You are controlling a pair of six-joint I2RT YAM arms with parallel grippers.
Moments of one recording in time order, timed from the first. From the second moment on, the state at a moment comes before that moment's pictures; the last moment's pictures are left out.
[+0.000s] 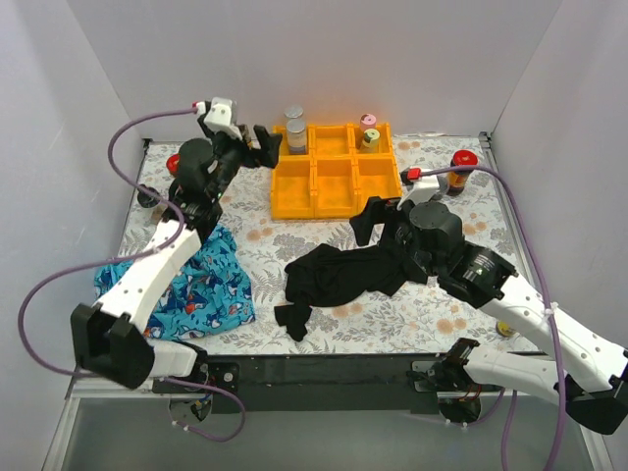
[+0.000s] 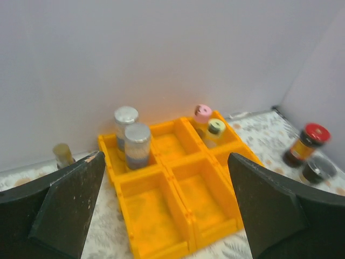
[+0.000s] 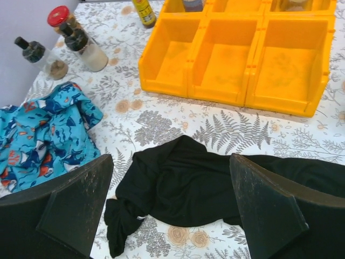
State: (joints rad) left arm -0.36 1.40 1.26 0.27 0.04 -0.14; right arm 0.89 0.93 1.04 -0.41 0.37 0.45
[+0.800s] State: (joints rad) left arm -0.40 1.01 0.64 0.34 0.27 -0.33; right arm 0.13 1.45 1.41 -0.46 0.33 0.30
